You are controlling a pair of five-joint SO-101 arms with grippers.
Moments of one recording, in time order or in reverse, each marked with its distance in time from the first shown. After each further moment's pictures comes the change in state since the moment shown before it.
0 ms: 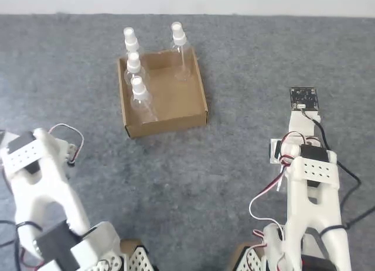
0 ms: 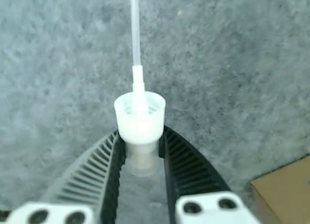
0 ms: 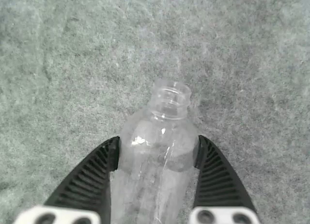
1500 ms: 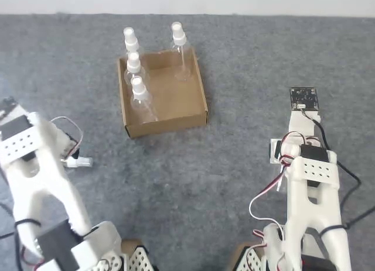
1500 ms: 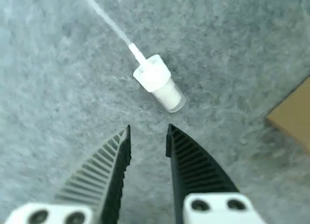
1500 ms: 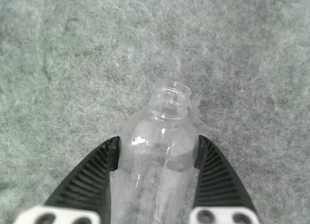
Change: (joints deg) left arm 1.6 0.0 -12.2 14.1 -27.9; right arm 0.0 0.0 0.0 0.0 0.0
